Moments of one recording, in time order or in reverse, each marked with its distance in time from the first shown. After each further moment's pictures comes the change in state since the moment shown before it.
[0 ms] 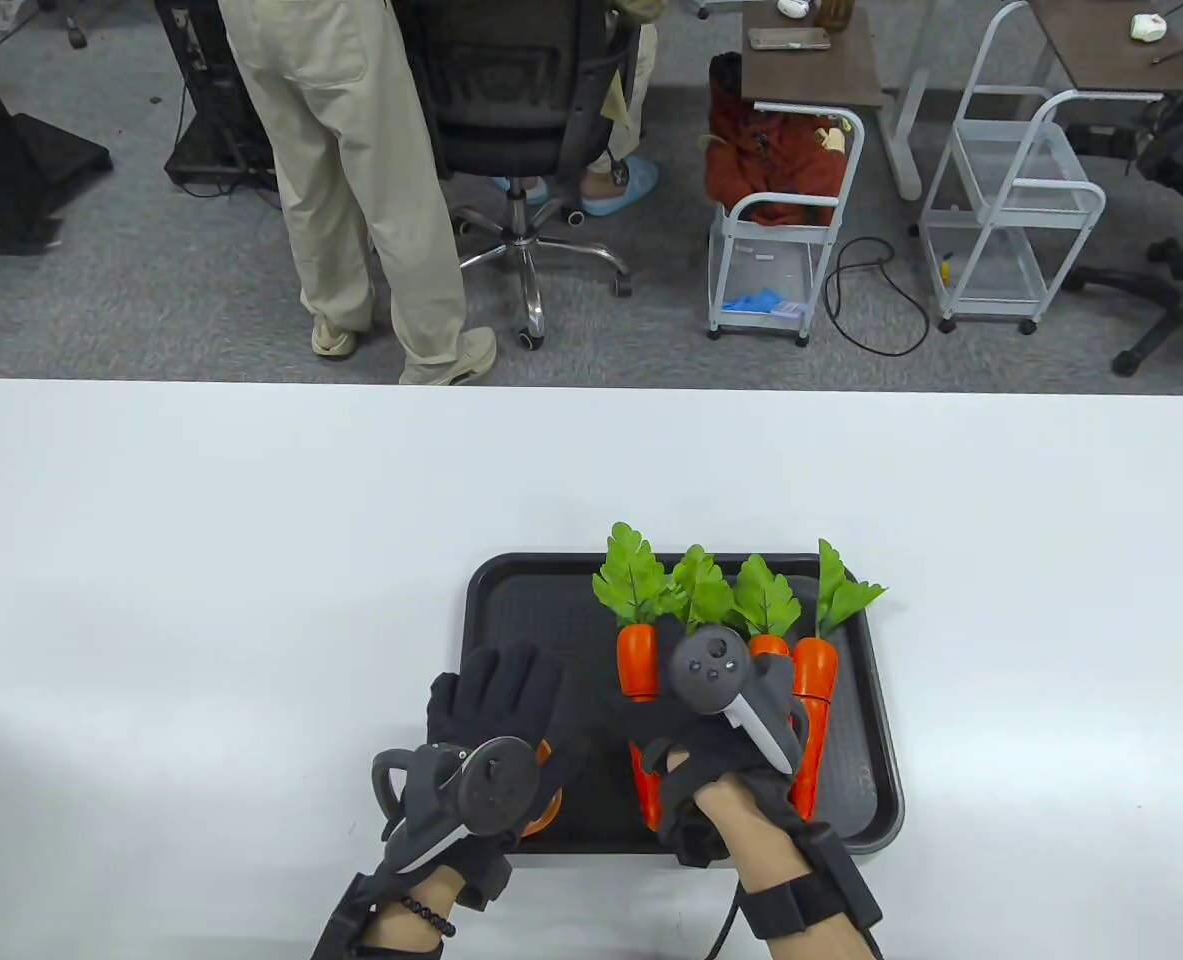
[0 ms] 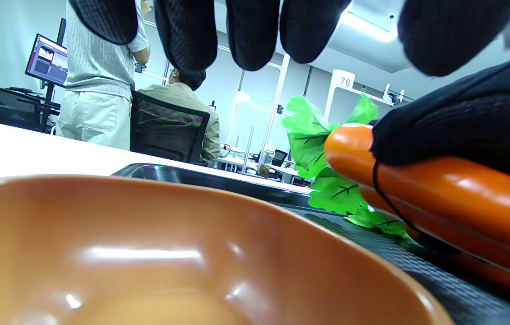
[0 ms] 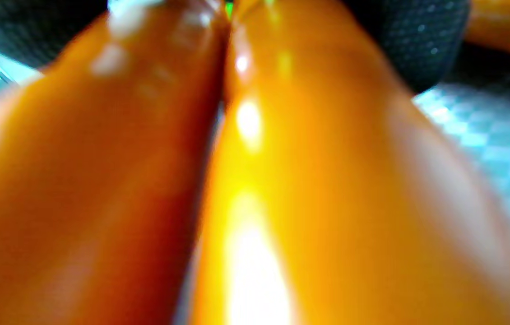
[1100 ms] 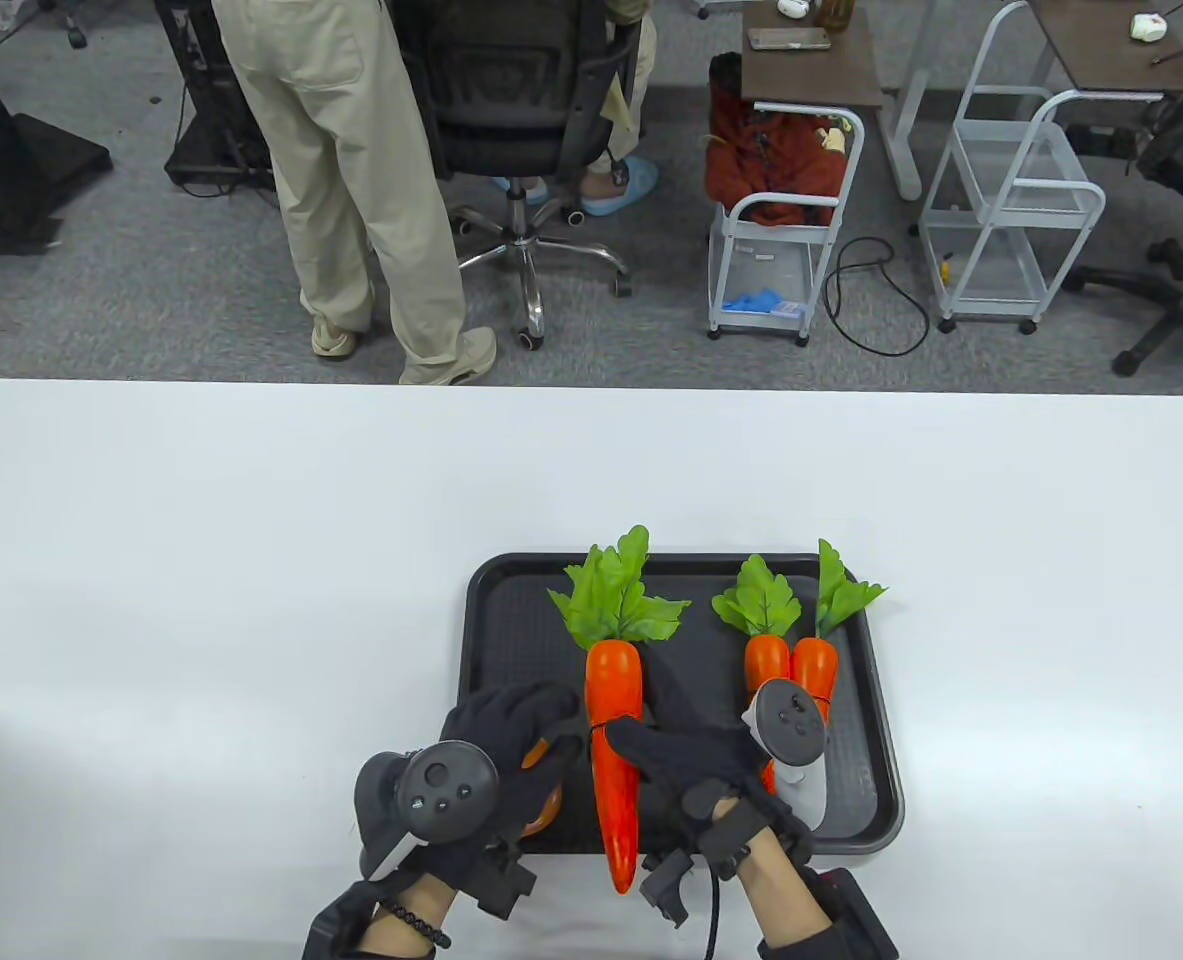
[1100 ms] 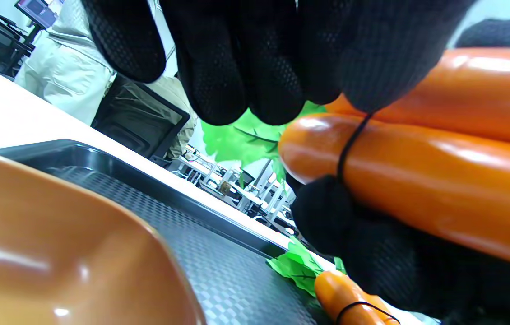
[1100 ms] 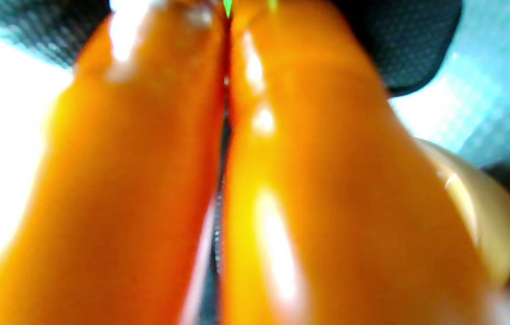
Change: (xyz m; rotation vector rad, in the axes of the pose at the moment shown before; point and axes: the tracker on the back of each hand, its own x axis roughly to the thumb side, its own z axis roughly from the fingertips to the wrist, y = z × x) left_hand -0.008 0.009 0.009 0.079 -0.052 0.353; right_hand -0.010 0.024 0.028 0.241 -0.367 -0.981
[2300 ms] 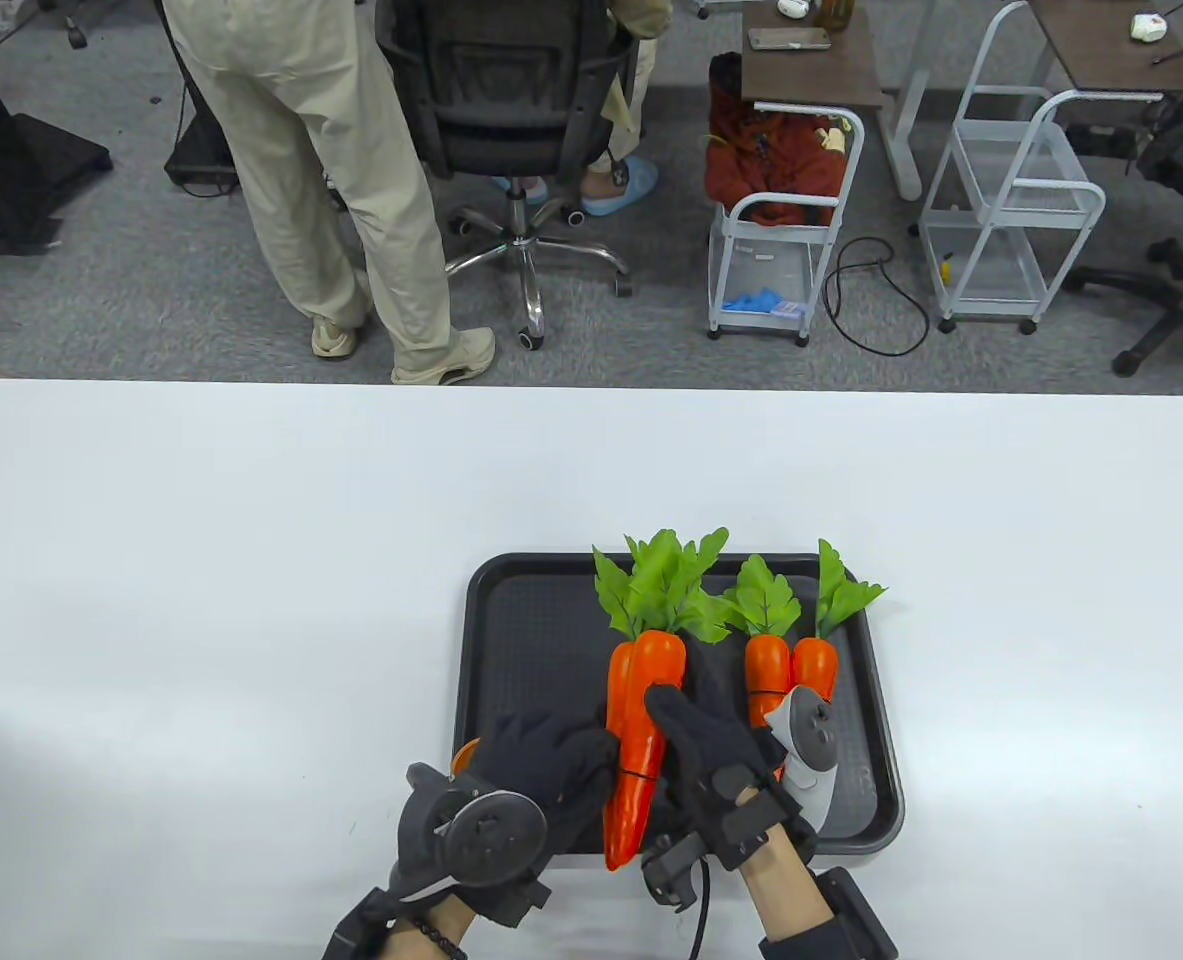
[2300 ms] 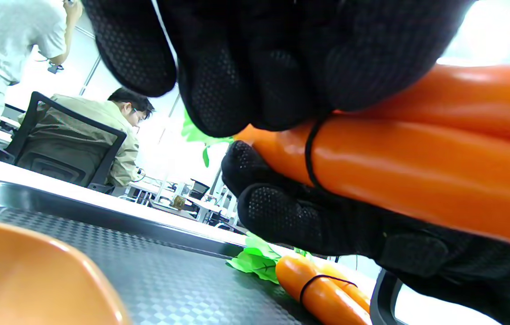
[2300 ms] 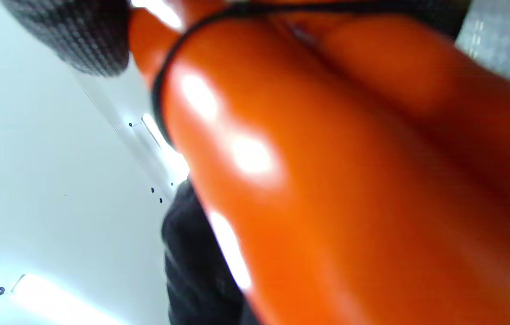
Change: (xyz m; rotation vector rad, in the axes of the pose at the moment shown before) left_hand 0.037 -0.009 0.008 0.015 -0.231 -0.159; right_hand -0.011 -0.016 0.001 -0.103 -0.046 -0.275
